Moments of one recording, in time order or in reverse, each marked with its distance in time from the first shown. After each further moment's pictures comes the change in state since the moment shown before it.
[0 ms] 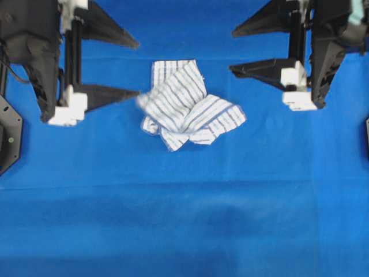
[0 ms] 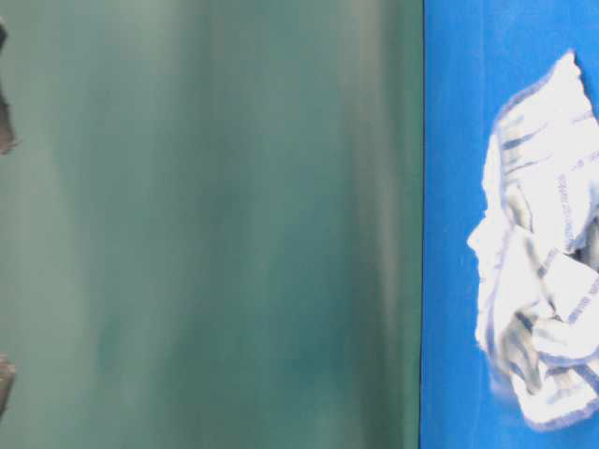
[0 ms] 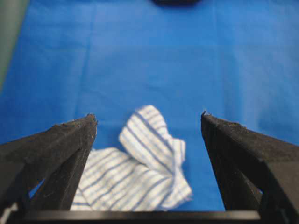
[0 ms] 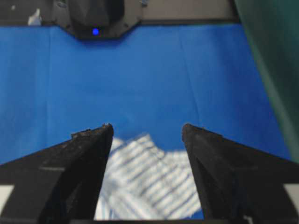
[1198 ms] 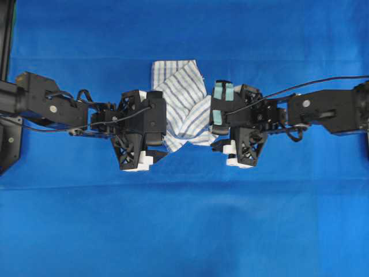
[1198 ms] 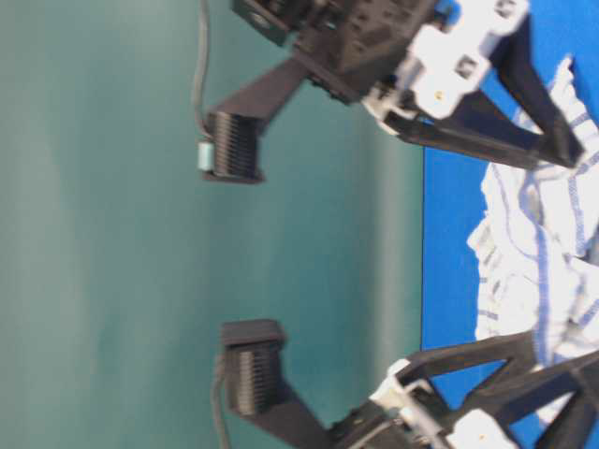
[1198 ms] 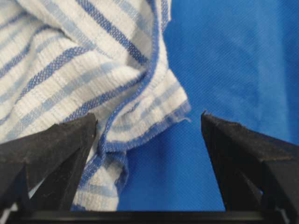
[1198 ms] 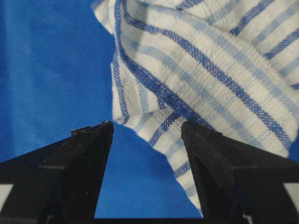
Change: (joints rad) left arm -0.057 0.617 0.316 -0.006 -0.548 -0.049; right arm 0.077 0.554 0.256 0.029 -0.348 0.123
